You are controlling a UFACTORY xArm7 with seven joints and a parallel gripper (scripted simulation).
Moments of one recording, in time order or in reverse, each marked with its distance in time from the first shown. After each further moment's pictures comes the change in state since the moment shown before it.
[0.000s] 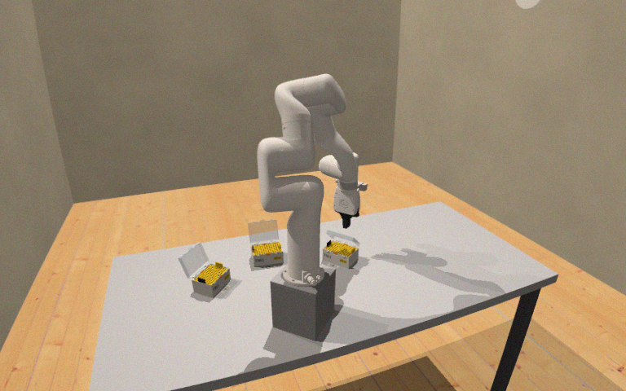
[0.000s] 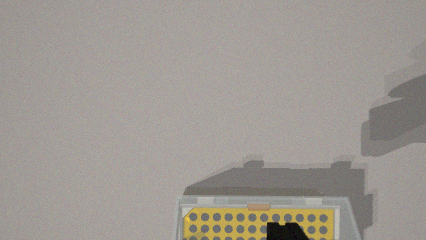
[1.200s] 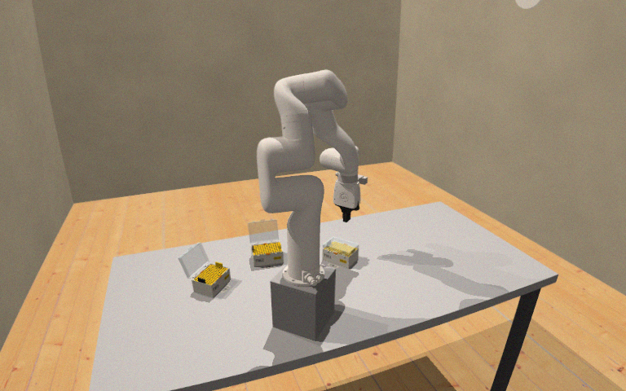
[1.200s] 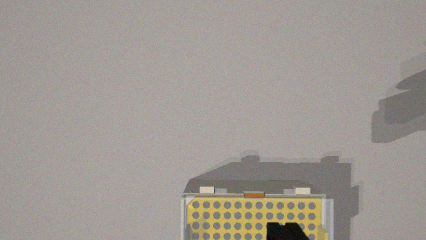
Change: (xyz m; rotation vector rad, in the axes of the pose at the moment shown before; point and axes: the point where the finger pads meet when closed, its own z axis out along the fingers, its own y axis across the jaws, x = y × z) arm -0.001 0.000 -0.028 0.001 0.001 0.000
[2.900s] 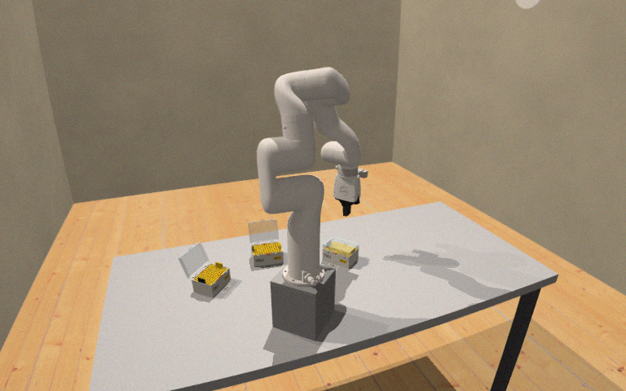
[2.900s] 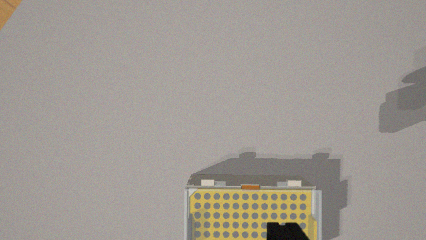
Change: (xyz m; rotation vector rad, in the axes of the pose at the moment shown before) arm 0.000 0.000 -0.027 -0.001 0.001 0.000
